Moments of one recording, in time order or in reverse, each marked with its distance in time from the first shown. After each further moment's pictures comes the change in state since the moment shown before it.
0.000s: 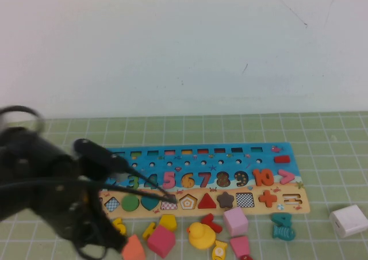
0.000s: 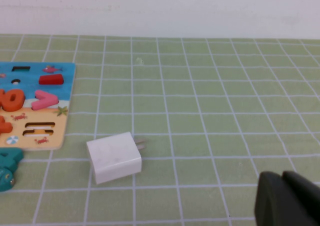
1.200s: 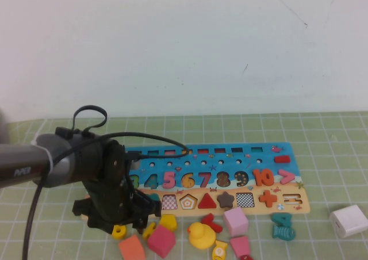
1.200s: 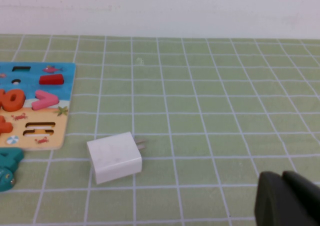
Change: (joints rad) right arm 0.000 0.000 0.000 0.000 0.000 0.000; left arm 0.088 0.500 -0.198 -0.185 -0.218 -0.271
